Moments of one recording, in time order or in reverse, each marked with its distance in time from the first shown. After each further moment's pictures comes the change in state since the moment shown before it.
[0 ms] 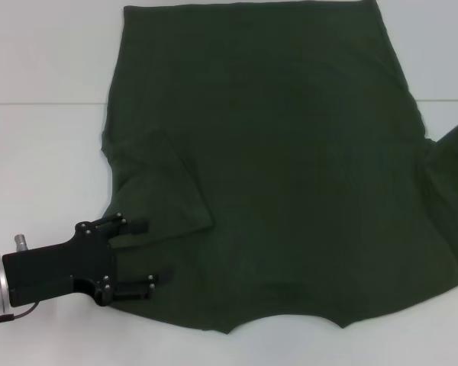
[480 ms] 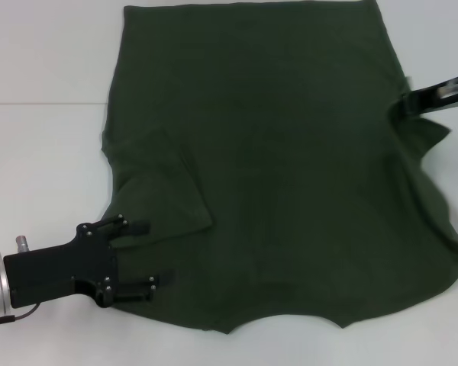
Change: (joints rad) left arm 0.000 0.000 0.003 -0.004 0.001 0.000 0.000; right arm 0.138 0.069 -0.153 0.044 -0.004 -0.010 0.011
